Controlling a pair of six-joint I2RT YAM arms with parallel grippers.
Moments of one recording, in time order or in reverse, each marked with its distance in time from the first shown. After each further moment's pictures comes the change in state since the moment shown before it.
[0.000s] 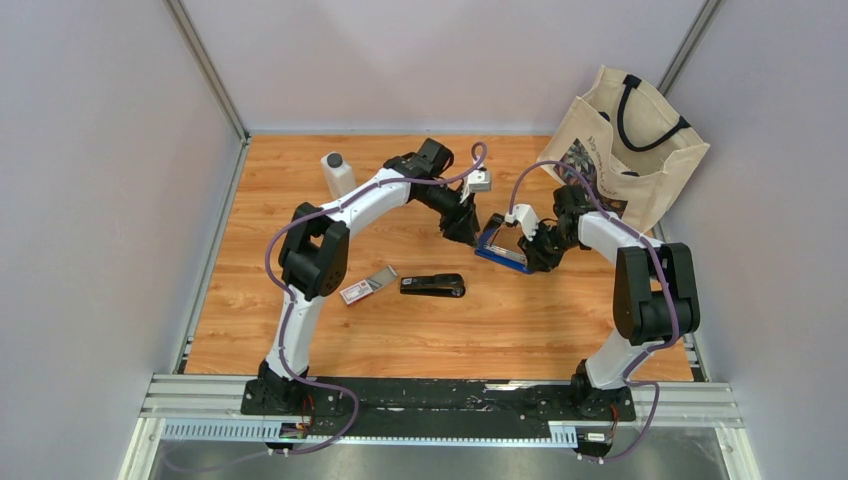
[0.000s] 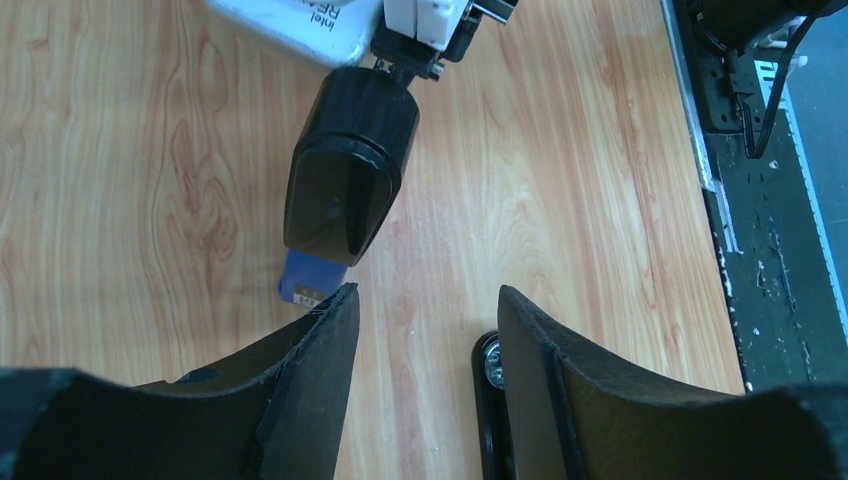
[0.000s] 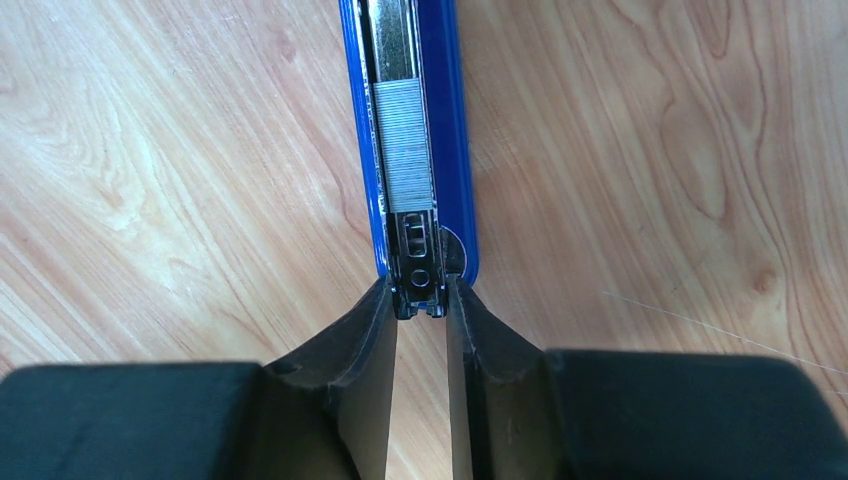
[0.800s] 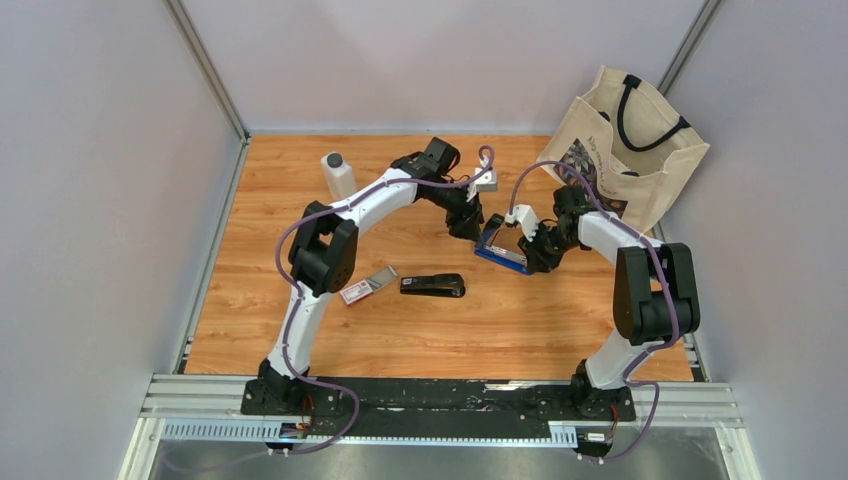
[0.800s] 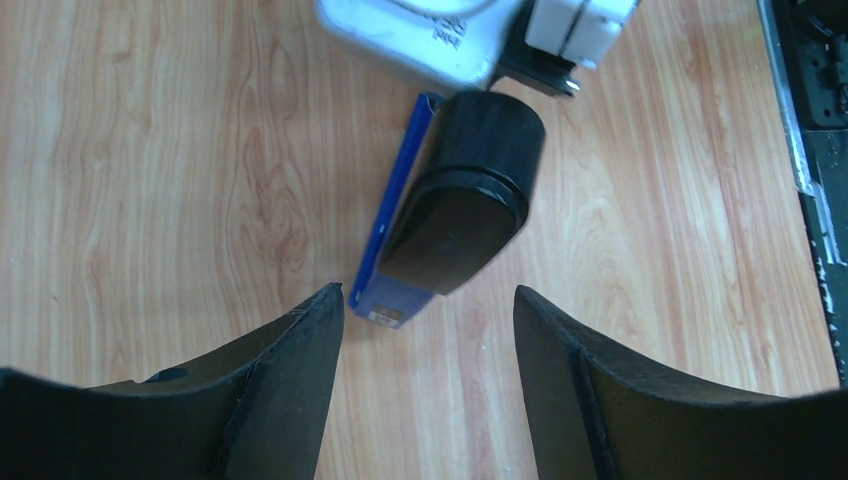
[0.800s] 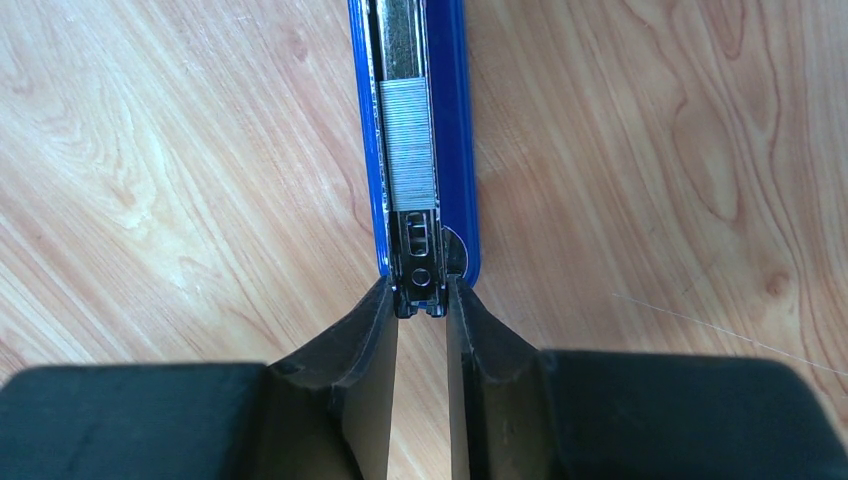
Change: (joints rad) left arm -0.008 0.062 0.053 0.052 -0.079 0.017; right arm -0.002 0.000 0.000 -0.012 -0.012 0.002
